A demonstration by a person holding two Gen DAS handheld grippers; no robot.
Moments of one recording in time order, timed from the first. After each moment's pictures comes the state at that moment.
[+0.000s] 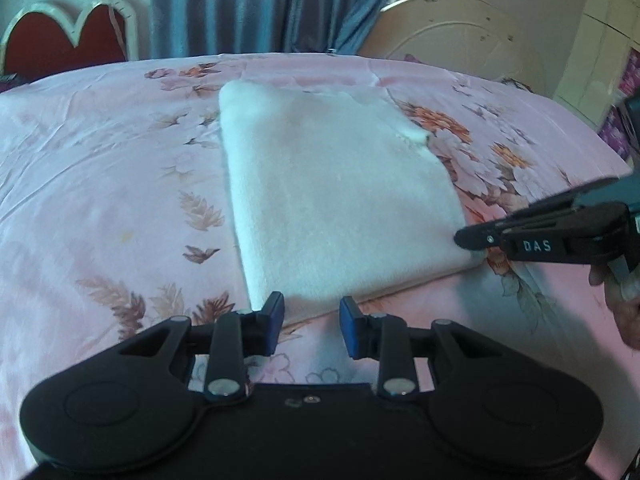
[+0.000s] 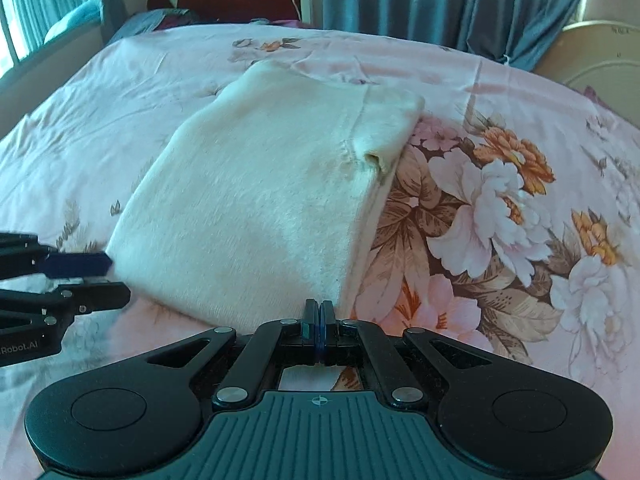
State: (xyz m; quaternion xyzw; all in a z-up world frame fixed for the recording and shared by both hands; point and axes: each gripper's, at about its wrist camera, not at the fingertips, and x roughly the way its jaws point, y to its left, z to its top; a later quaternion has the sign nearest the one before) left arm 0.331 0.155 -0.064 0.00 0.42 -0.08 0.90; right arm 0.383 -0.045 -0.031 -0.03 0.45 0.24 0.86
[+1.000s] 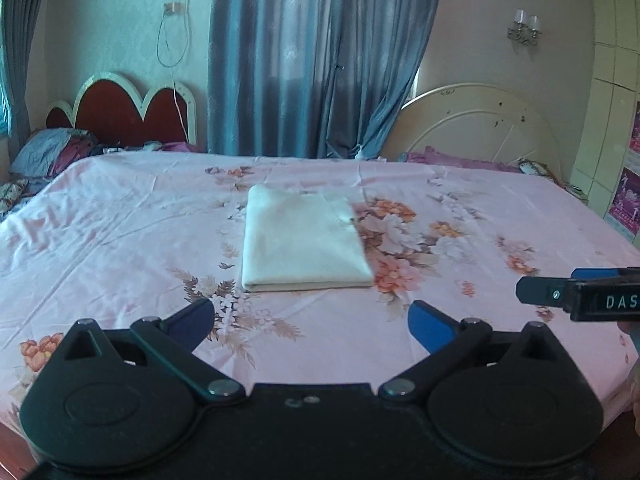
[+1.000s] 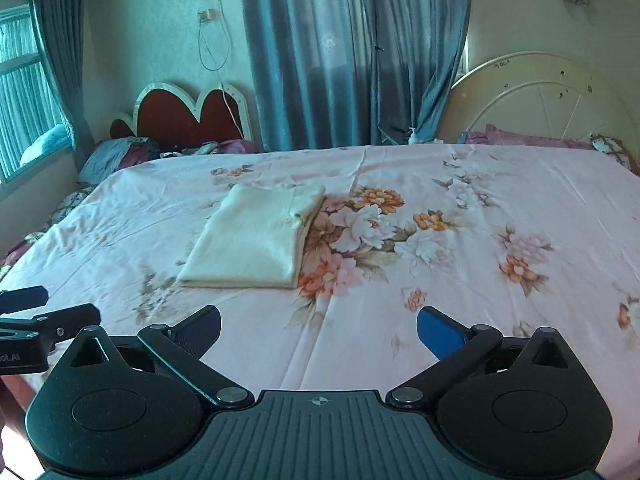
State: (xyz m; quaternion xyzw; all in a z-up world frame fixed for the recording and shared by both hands) left arm 0.117 0.071 0.064 0.00 0.29 0.00 0.96; right arm 0.123 -0.156 0.093 0.08 0.30 0.16 0.94
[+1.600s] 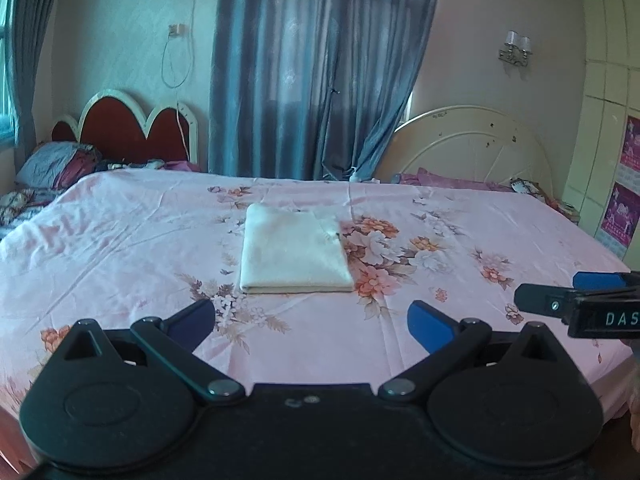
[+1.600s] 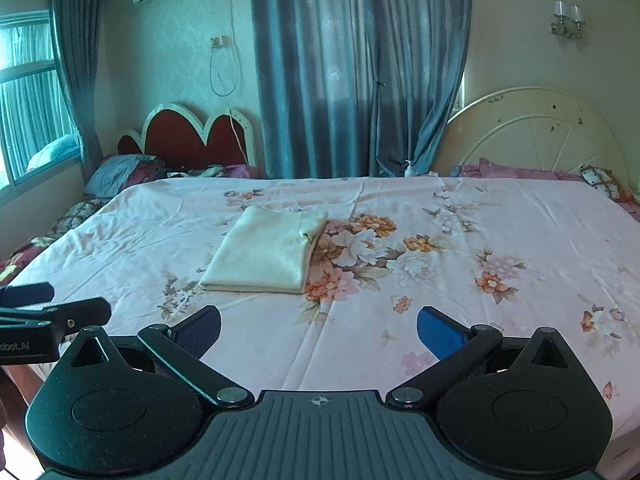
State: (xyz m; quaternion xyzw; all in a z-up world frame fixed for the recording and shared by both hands) left arm 0.061 0.059 0.084 -0.01 0.26 -0.01 0.97; right arm 0.049 -0.161 0.121 0.06 0.26 0.15 0.95
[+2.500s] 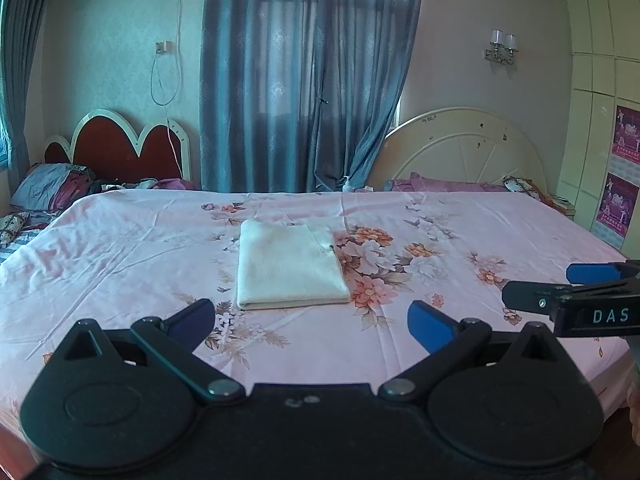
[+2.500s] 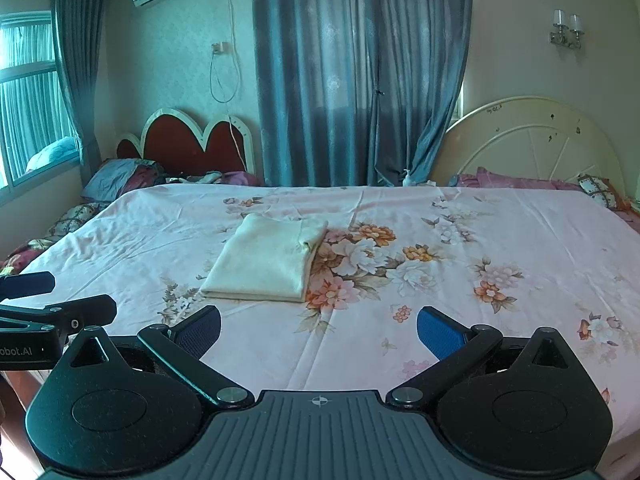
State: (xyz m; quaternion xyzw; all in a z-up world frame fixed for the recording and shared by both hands) left arm 0.062 0.051 0.090 0.01 0.24 -0.02 0.97; right arm 0.051 -0.162 0.130 0.05 0.25 0.14 0.96
